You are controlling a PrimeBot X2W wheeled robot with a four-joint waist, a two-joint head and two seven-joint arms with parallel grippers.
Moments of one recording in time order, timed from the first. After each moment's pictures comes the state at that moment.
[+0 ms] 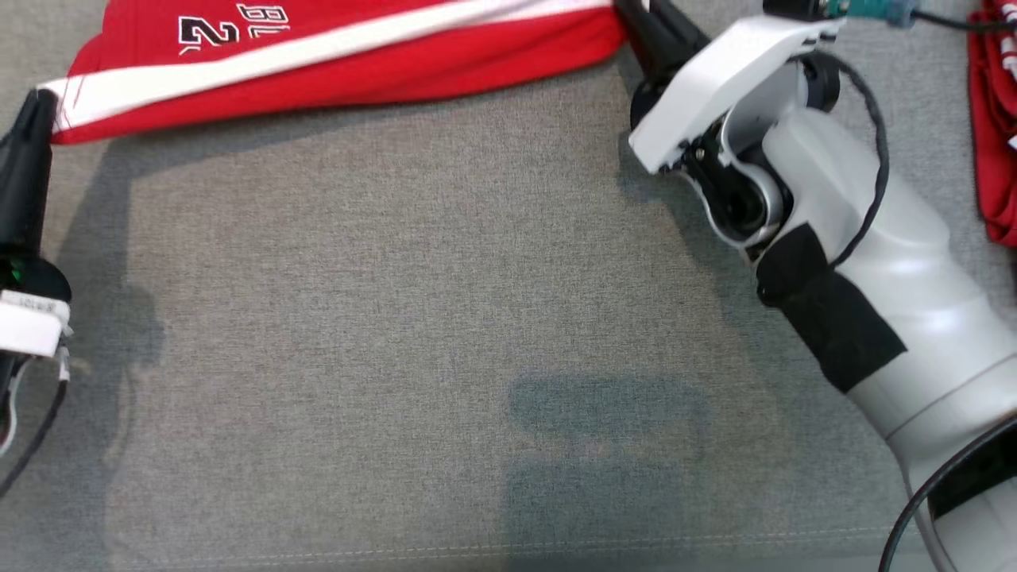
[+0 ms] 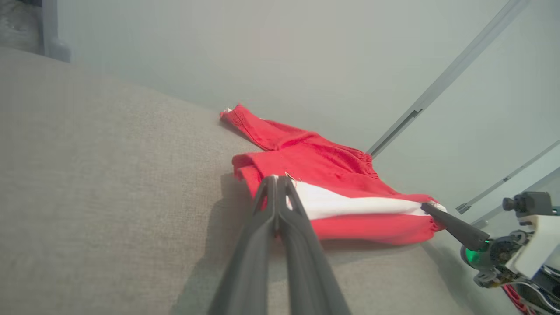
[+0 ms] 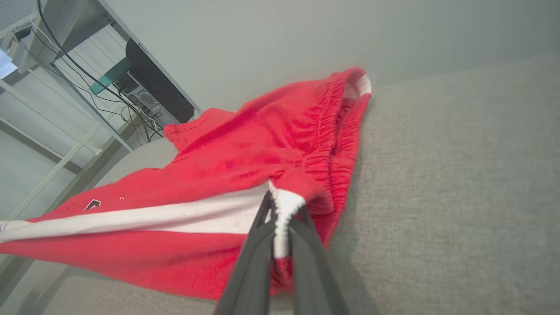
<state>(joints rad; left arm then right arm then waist) -0.53 0.79 -0.44 0.11 -1.30 -0.13 -0.26 -1.21 -0.06 0.78 0.88 1.00 0.13 -0.15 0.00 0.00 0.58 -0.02</state>
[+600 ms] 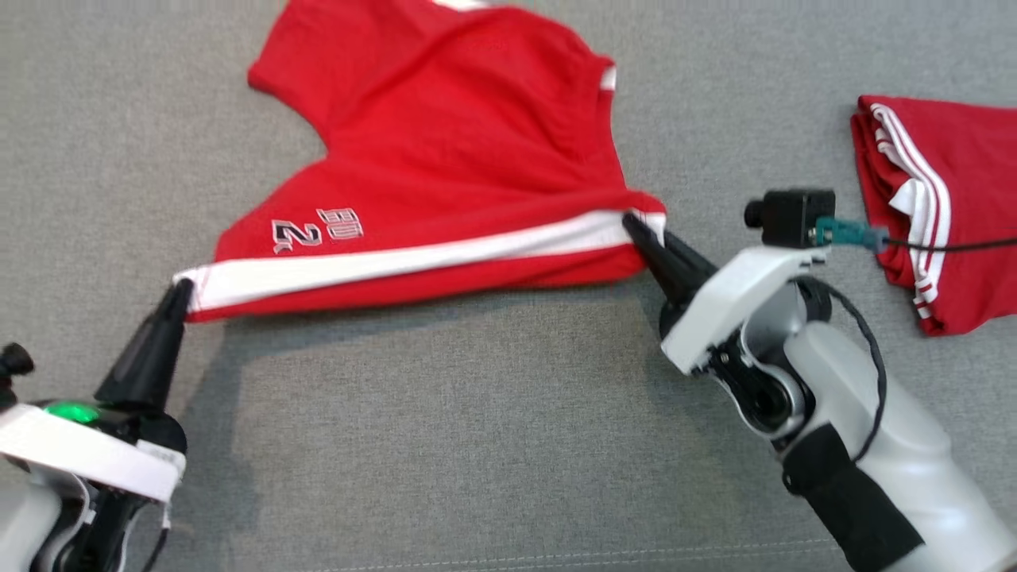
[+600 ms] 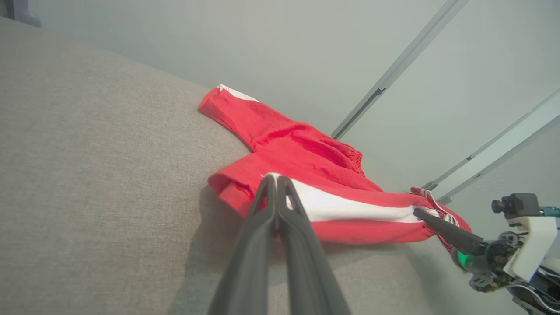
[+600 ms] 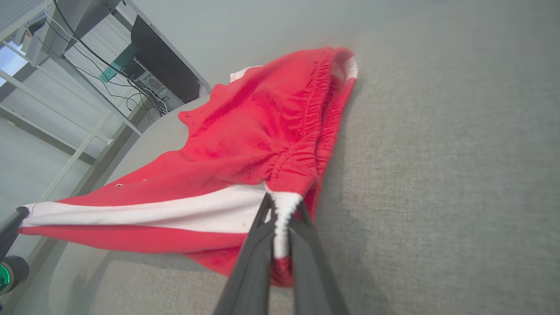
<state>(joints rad) -0.26 0.68 -0.46 0.08 -1.24 -0.13 -0.26 -0.73 -0.14 0.63 0.59 0.92 0.13 0.00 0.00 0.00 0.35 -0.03</state>
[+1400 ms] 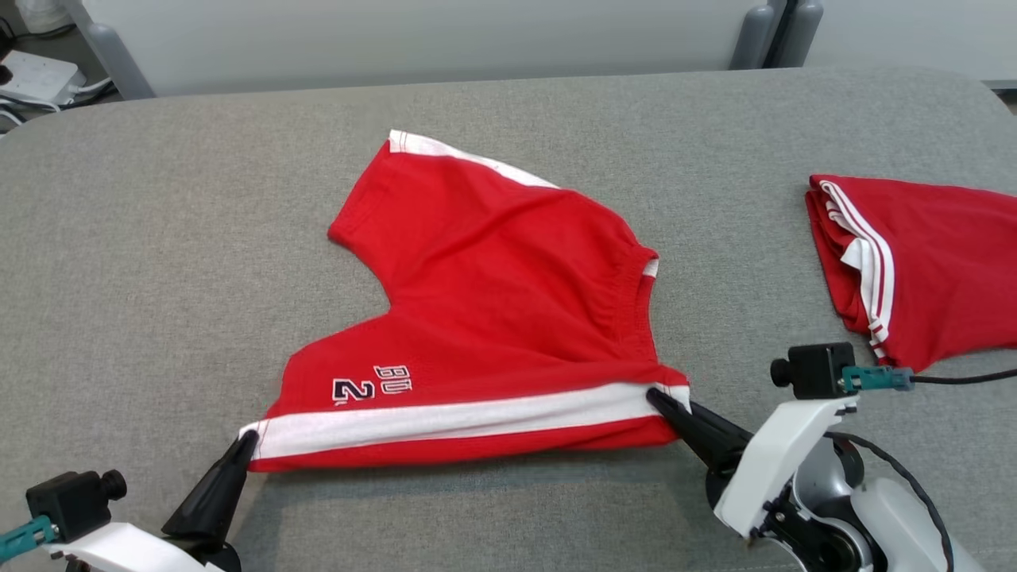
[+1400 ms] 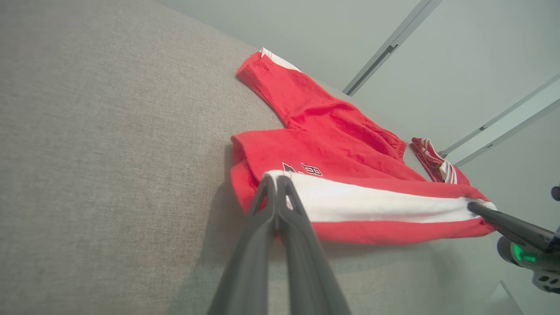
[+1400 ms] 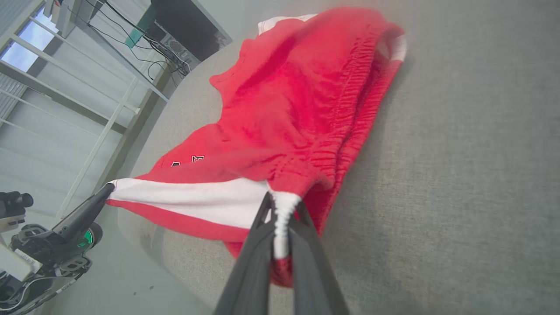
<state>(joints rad) -0.09 0.62 -0.57 0.19 -1.20 -0.13 -0.26 -0.29 -0.24 0.48 0.20 0.93 0.13 0.28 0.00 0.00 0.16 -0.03</state>
